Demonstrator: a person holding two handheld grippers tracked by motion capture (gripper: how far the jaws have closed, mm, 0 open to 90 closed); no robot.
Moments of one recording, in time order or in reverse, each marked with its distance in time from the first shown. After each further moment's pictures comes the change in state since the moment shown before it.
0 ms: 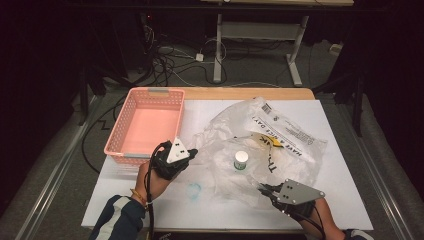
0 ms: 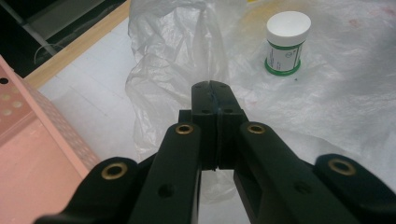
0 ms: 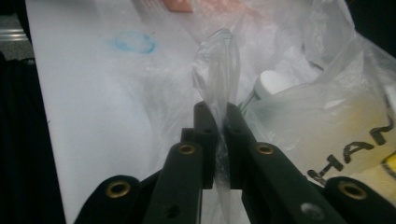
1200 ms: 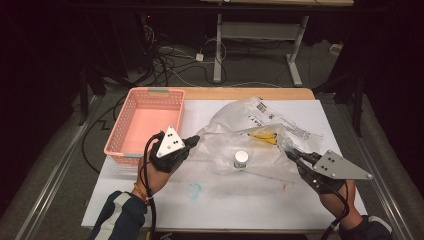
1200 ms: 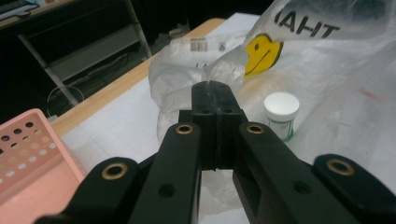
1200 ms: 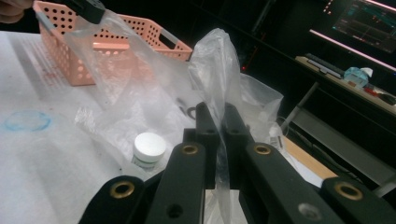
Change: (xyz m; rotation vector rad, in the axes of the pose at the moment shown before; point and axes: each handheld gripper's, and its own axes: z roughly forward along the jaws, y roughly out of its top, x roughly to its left) left arm 0.006 0.024 -0.023 -0.216 0.027 -0.046; right arm -0.064 0.018 -0.043 -0.228 -0.282 0.062
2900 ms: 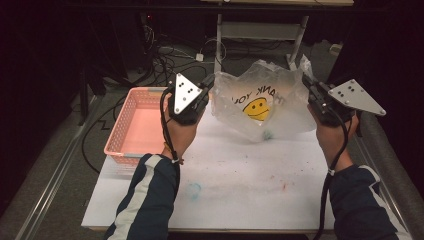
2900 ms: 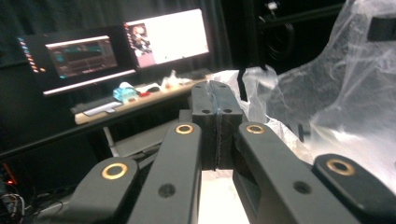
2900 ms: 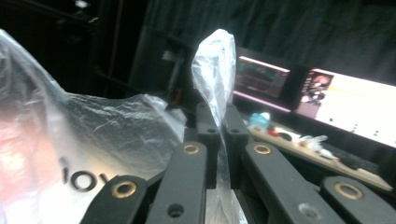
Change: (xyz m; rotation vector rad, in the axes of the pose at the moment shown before) left arm 0.018 0.111 0.036 -0.368 0.272 -0.049; right arm -0.092 0.073 0.056 -0.227 -0.358 0.095
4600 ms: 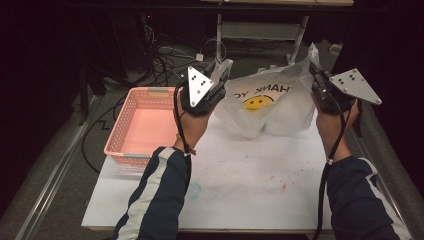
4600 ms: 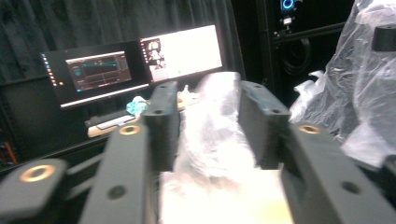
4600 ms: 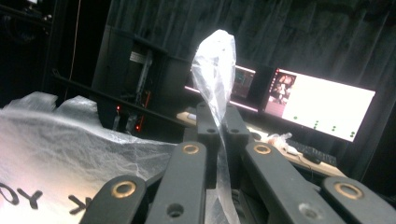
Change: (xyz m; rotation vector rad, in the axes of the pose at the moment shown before) left arm -0.004 0.004 0.020 -0.048 0.041 0.002; right arm -0.017 -0.003 0.020 0.010 -0.114 -0.006
